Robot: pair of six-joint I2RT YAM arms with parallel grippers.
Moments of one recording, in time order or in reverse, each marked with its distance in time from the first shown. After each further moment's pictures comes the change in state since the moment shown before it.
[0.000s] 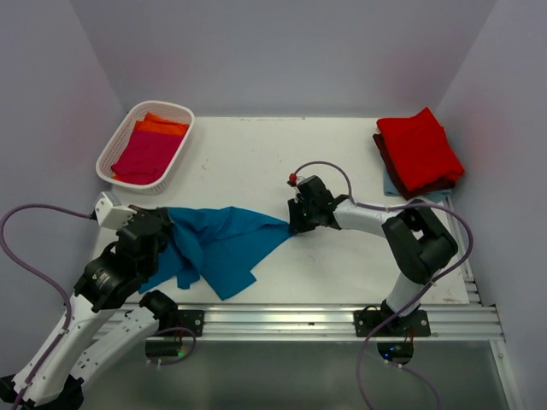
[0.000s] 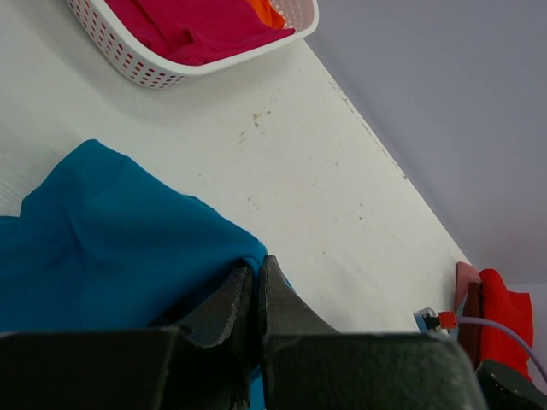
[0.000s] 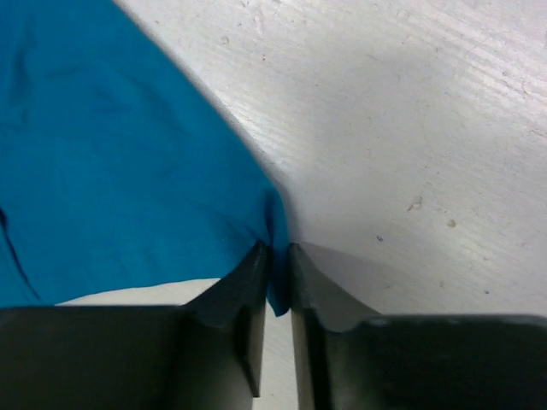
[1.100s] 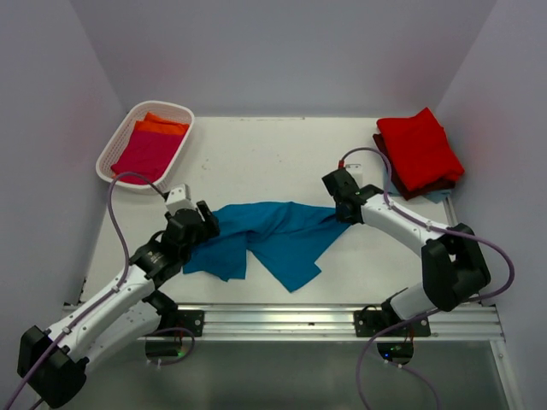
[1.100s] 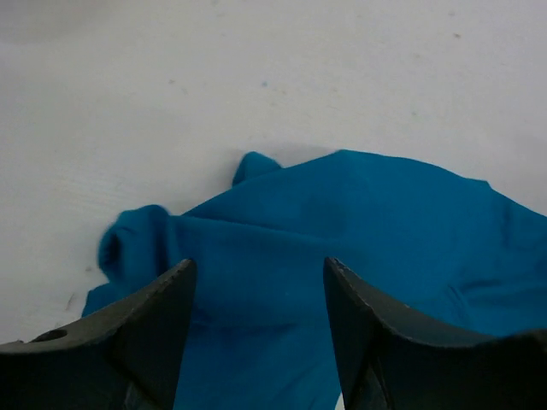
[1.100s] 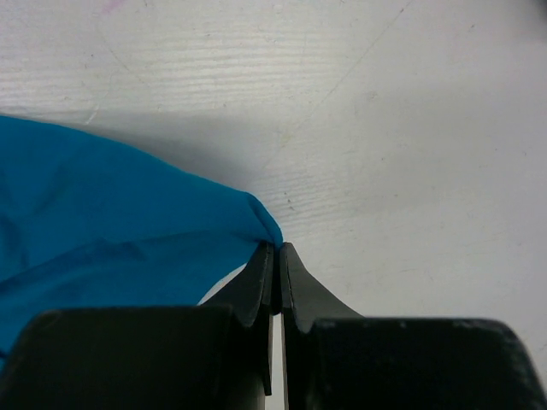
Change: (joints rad) left arm 0.000 0.241 -0.336 0.431 0.257 0.390; right arm -0.120 -0.258 0.030 -0.464 0.663 0.105
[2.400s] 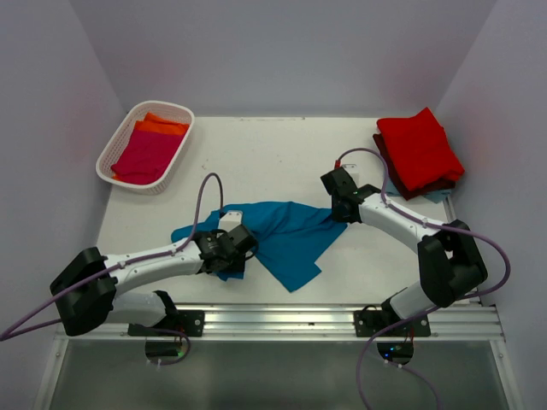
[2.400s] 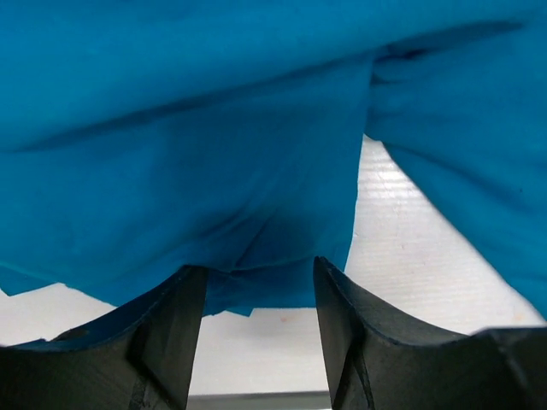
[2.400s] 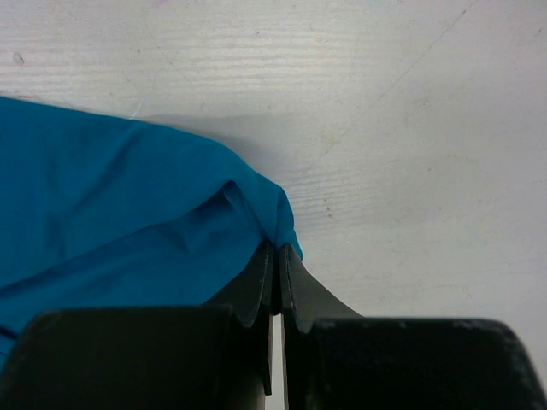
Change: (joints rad) left arm -0.369 0.506 0.177 -0.273 0.140 -0.113; right arm 0.000 0.042 0.000 0.053 -0.073 -0.004
